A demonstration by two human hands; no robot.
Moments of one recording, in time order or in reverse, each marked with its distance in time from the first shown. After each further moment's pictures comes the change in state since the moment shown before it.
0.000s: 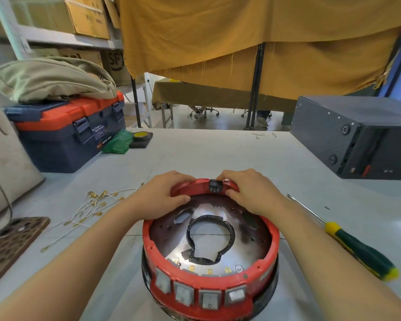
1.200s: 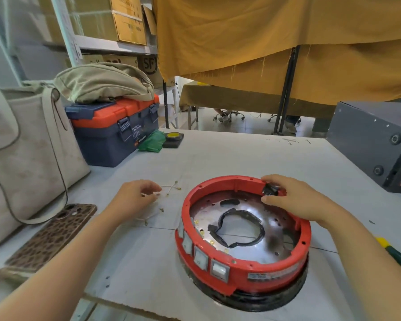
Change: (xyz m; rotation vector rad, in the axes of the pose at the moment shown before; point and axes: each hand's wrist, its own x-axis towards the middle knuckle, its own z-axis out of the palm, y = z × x) left_hand -0.065 -0.094 -0.023 -0.086 0.233 -0.512; right_hand -0.008 0.000 -0.013 0.317 -0.172 0.180
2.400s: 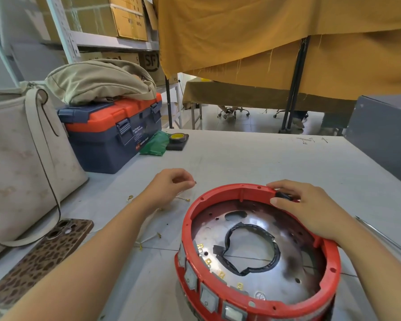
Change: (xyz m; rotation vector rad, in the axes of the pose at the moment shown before) left_hand 0.068 0.032 0.025 -0.344 -0.089 0.084; right_hand 0.024 -0.001 0.018 0.151 0.134 -0.062
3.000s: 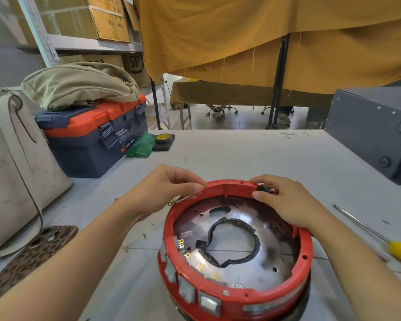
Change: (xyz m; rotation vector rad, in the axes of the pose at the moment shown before) left_hand -0.044 0.064 0.003 -0.271 -0.278 0.095; right_hand -0.003 -0.001 0.003 0.025 0.019 0.062
